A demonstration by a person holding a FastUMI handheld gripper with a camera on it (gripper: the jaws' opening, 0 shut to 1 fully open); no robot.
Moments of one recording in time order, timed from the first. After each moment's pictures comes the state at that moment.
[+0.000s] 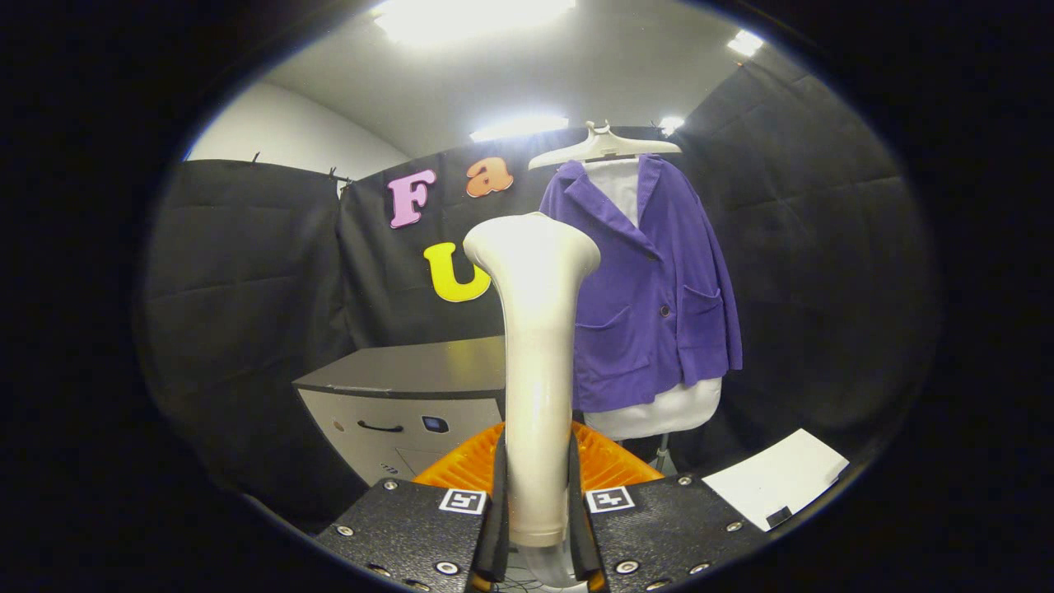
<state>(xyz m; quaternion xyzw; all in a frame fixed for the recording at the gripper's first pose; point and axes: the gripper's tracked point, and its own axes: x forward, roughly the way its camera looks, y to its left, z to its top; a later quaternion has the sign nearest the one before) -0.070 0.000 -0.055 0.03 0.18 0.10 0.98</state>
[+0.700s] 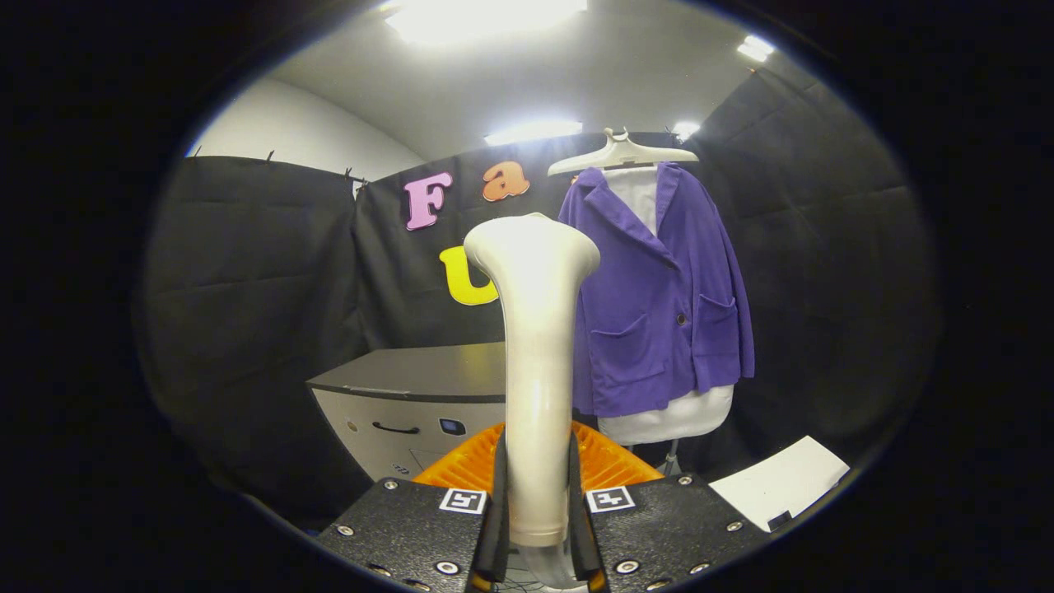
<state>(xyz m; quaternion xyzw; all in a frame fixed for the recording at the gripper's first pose) -0.074 0.018 -0.040 0.03 0.16 0.11 0.98</state>
